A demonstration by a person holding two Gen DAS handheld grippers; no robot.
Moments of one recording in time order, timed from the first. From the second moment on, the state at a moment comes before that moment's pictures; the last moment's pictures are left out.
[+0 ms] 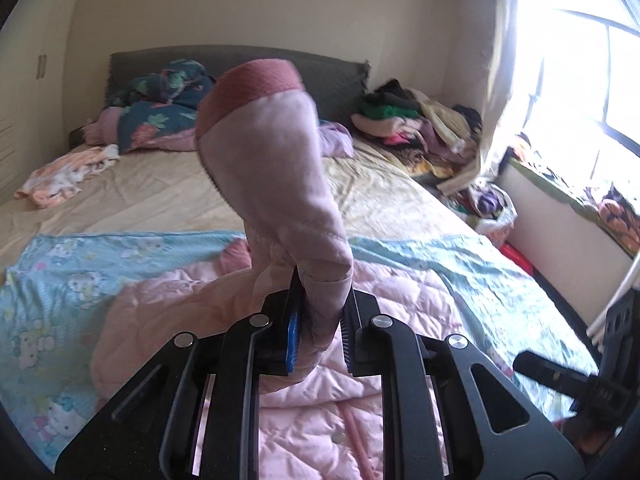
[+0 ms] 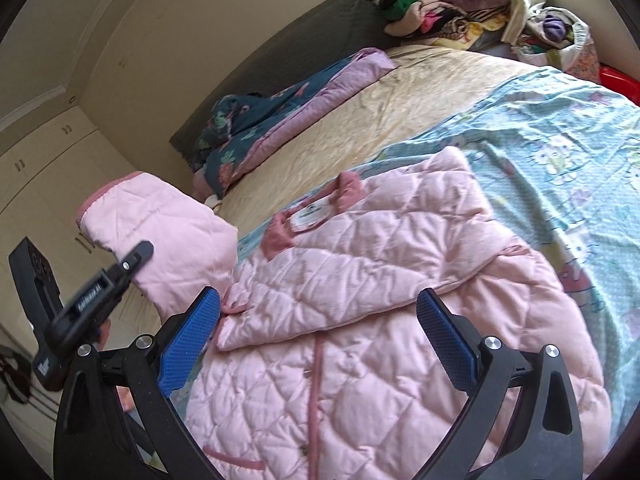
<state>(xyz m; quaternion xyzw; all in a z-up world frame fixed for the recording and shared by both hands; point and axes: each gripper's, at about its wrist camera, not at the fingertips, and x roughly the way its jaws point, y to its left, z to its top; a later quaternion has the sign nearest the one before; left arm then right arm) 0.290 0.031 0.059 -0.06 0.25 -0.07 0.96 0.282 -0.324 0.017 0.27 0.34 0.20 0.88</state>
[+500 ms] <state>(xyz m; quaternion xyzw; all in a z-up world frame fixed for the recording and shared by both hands) 0.315 -0.017 -0.012 -0.01 0.33 -0.11 0.94 0.289 -0.359 -0.003 0.30 0.35 0.16 0.88</state>
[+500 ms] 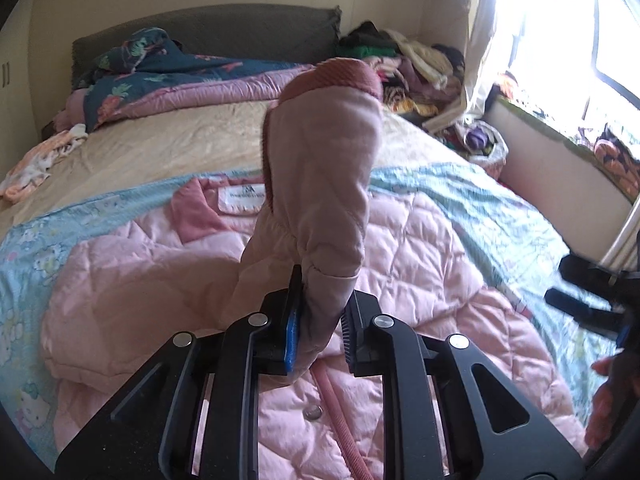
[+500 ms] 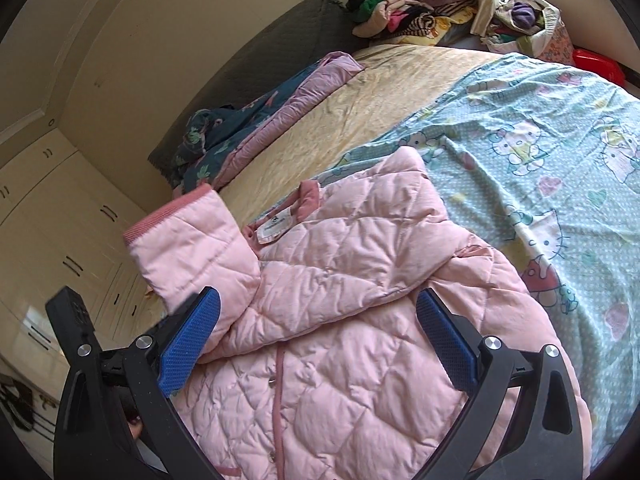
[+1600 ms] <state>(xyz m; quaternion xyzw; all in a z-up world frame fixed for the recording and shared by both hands) 0.284 0.053 -0.028 -0.01 0.41 -0.07 0.91 0.318 -0.309 -0.056 0.29 0.43 0.18 0.83</state>
